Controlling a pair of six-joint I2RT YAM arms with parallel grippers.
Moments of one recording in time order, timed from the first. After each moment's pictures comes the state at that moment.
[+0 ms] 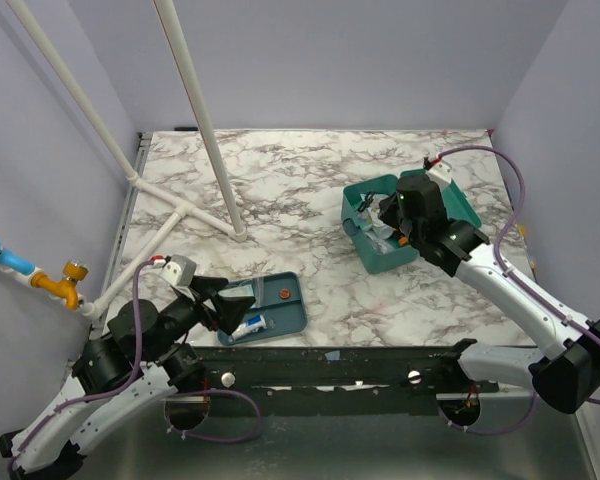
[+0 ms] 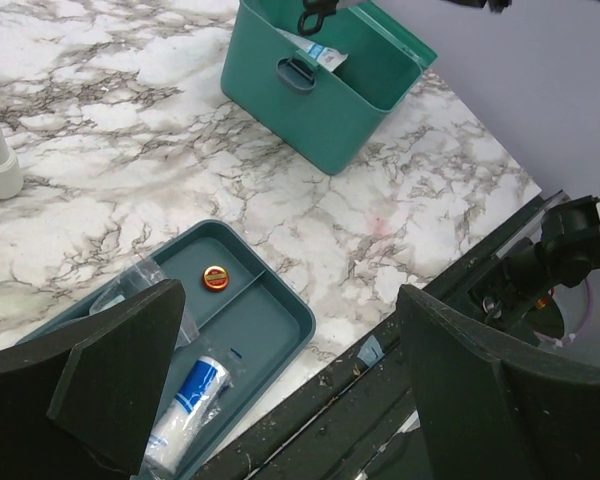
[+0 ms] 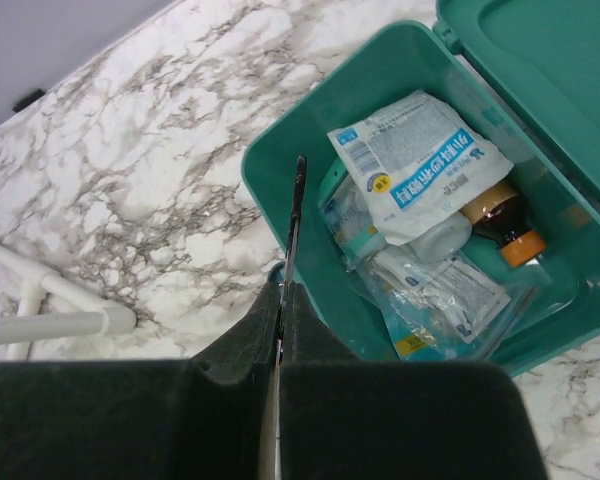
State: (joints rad) left arm -0.91 0.11 0.61 -0.63 -0.16 -0.44; right arm 0.61 1.18 1.09 -0.41 0.48 0.77
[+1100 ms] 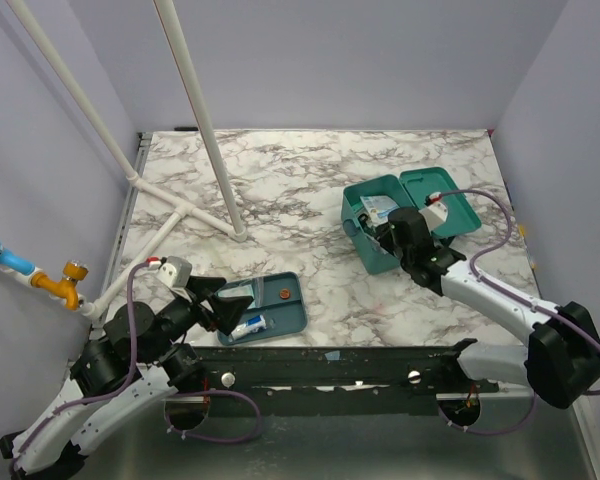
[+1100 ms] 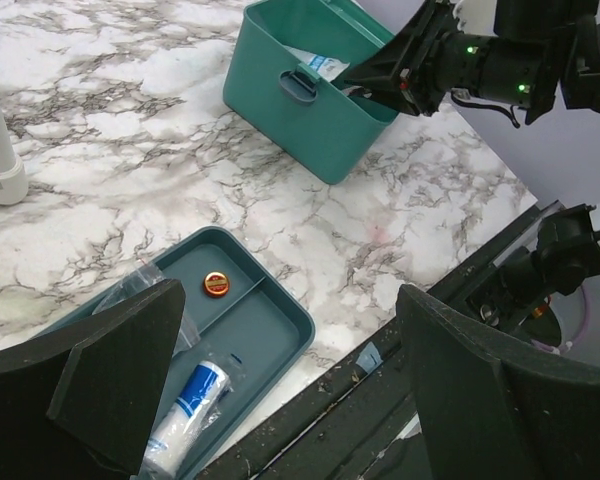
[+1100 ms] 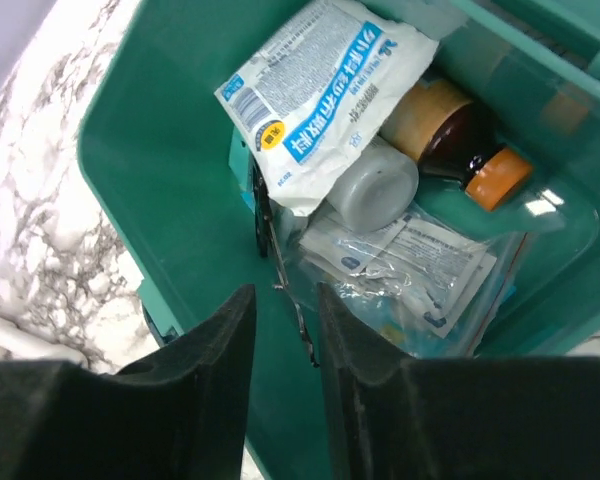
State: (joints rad) left arm -0.91 0.07 0.61 -0.63 -0.17 -0.44; right arm 0.56 1.24 0.71 -0.10 0.50 1.00
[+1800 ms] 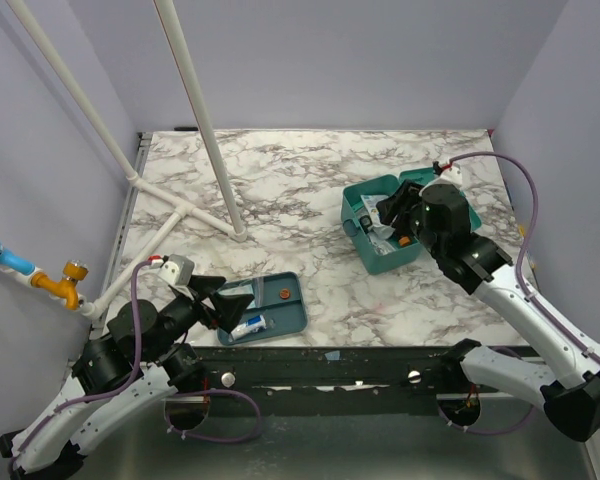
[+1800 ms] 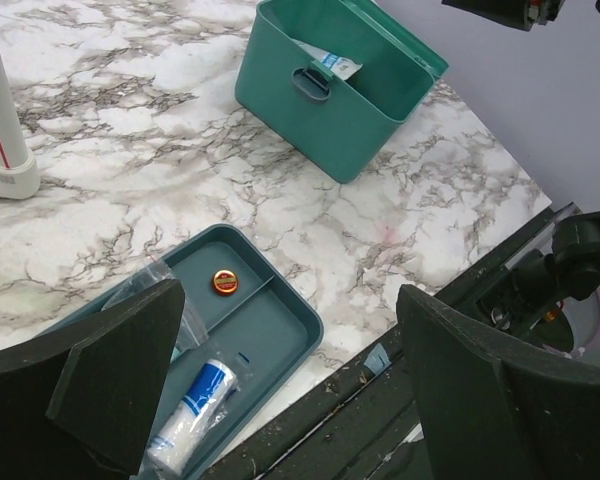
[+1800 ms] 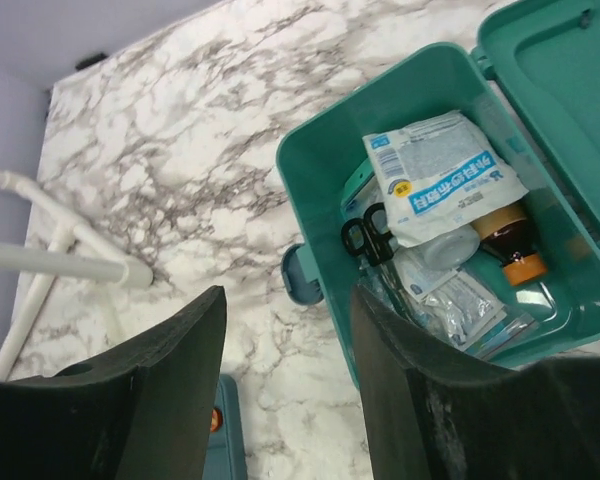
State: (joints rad) left arm -0.91 0.10 0.61 -0.63 -0.19 -0.44; right arm 0.56 1.03 0.97 -0.34 0.36 0.65
